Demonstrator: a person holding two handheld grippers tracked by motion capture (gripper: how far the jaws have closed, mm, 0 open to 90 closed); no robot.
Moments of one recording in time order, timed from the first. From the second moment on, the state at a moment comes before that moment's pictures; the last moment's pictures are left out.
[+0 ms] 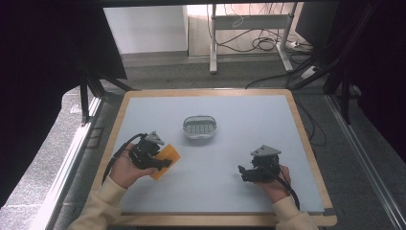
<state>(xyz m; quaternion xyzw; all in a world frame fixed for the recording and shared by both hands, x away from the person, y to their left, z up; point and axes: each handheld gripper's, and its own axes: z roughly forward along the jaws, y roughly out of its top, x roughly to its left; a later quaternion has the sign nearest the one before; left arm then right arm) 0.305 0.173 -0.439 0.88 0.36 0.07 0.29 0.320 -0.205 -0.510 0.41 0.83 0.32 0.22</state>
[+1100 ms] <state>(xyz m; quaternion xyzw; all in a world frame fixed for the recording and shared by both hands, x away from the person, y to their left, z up) 0.318 0.165 -0.422 0.89 0.35 0.08 0.28 0.319 -0.205 -0.509 0.40 0.83 0.33 0.22</state>
